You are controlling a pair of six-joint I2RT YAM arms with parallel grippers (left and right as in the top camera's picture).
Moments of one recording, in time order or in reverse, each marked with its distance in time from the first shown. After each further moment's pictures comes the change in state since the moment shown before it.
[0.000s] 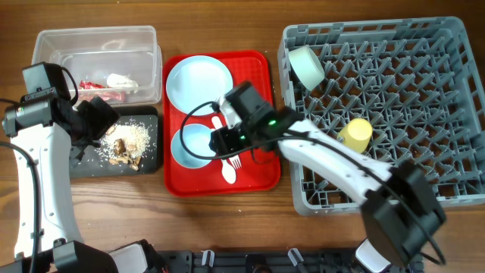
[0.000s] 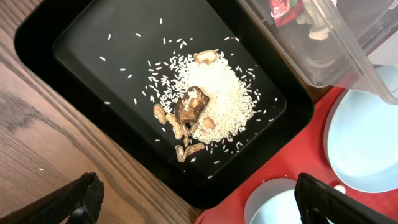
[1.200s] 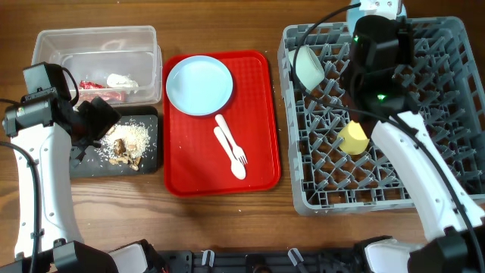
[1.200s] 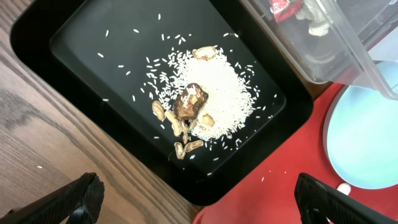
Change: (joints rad) left arm 0.000 -0.001 0.000 -0.007 0.007 0.000; right arm -0.514 -0.289 -0.005 0.492 1.220 -0.726
